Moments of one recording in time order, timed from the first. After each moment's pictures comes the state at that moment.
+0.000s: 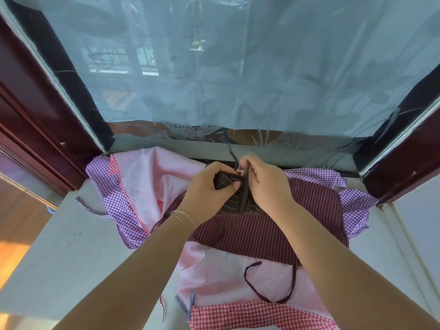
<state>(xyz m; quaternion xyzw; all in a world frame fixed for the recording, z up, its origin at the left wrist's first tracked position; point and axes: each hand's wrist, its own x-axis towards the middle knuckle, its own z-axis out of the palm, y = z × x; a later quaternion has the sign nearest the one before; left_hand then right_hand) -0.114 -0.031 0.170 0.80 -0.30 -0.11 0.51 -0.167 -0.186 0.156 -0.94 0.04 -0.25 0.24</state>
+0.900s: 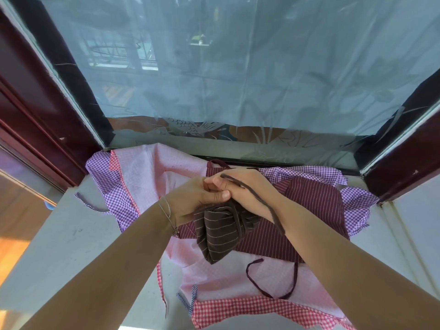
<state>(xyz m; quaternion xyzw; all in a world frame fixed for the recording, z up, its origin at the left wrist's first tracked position) -0.089 0.003 0.161 0.52 -0.16 -0.51 0.67 -0.150 -0.149 0.166 -0.89 0.02 0.03 0.46</state>
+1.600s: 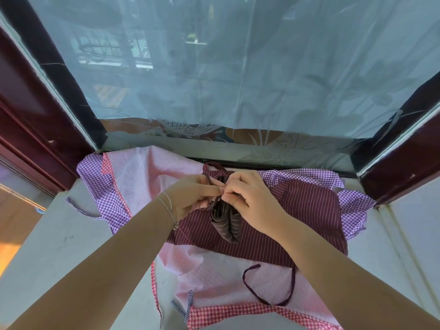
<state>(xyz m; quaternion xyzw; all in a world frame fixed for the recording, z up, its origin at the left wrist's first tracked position) -0.062 -0.018 0.159 0.65 -0.10 -0.47 0.60 -0.164 -0.171 0.136 -0.95 -0.06 -0.14 0.29</state>
